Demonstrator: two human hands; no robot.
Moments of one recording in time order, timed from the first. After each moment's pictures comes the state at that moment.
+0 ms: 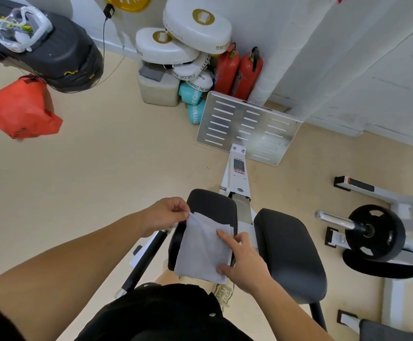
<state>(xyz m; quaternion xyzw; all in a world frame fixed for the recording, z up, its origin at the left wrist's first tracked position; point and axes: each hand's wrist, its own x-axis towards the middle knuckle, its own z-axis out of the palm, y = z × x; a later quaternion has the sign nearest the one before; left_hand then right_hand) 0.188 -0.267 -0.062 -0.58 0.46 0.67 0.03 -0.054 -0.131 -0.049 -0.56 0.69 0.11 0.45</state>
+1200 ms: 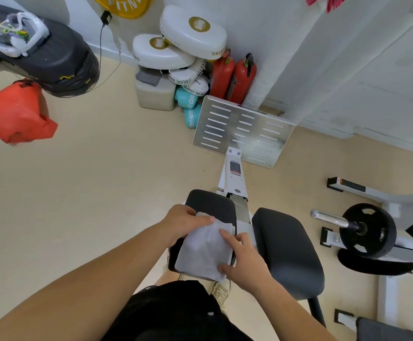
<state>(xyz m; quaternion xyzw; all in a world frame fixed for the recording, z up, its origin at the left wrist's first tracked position) 0.141 -0.241 -0.046 -0.68 0.37 0.64 0.01 -0.049 -0.124 -0.040 -0.57 0.70 0.09 0.43</state>
